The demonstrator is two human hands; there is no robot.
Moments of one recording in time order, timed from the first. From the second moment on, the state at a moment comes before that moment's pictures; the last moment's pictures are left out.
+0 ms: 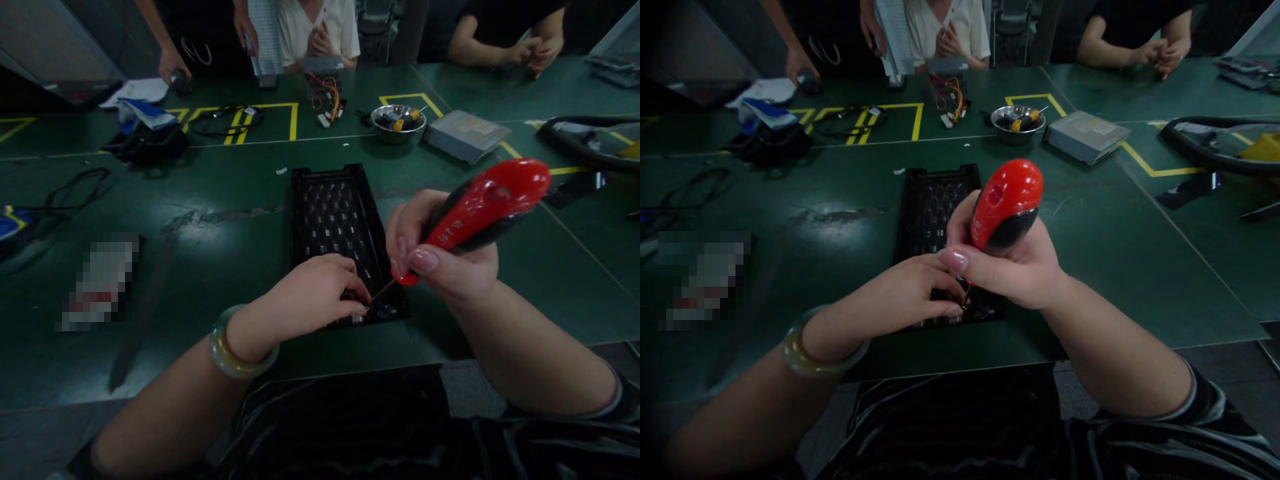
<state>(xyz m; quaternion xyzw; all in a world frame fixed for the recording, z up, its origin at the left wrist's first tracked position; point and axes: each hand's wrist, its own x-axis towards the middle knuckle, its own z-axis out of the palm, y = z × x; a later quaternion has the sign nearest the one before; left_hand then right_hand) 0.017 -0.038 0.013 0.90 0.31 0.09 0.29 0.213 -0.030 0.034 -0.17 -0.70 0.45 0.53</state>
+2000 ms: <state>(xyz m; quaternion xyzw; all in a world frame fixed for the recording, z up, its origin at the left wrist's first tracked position) 0.017 -0.039 0.011 0.94 0.26 0.12 0.17 0.211 -0.038 0.033 -0.24 -0.70 0.40 0.54</state>
